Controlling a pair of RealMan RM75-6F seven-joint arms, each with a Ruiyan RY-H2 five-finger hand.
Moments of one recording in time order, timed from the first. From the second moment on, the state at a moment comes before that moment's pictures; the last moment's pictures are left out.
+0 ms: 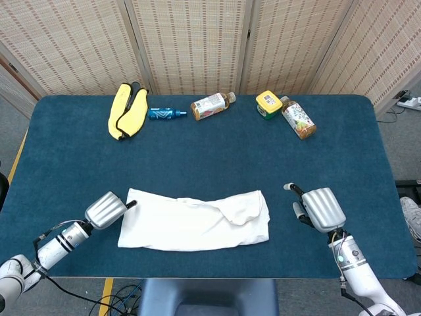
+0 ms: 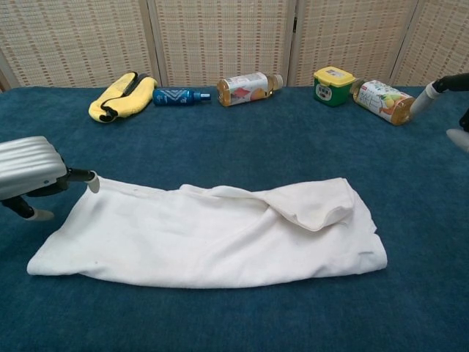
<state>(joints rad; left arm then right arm) -0.61 -1.65 0.17 -0.60 1.84 1.31 -0.15 0.40 -1.22 0.05 -1.76 -1.40 1.26 -0.27</state>
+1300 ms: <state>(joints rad) -0.62 -1.70 0.18 -0.61 1.80 1.30 -0.30 0.37 -1.22 0.08 -1.75 -1.40 1.26 -0.24</state>
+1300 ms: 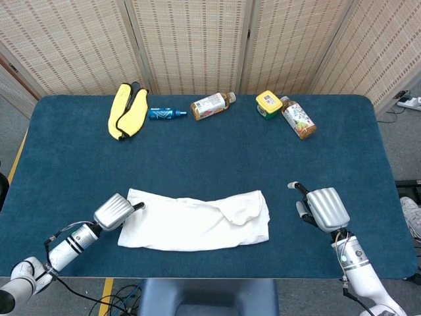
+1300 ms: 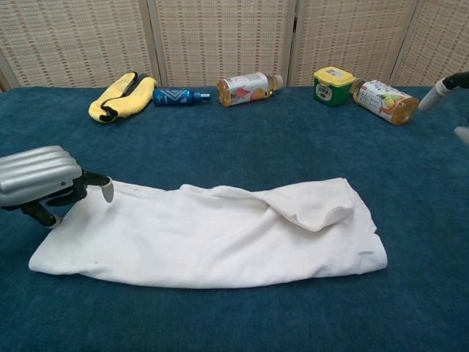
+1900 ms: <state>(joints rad) -0.61 -1.71 0.17 -0.59 1.78 1.32 -0.36 0.37 -1.22 0.08 -1.76 -1.41 1.25 -0.25</state>
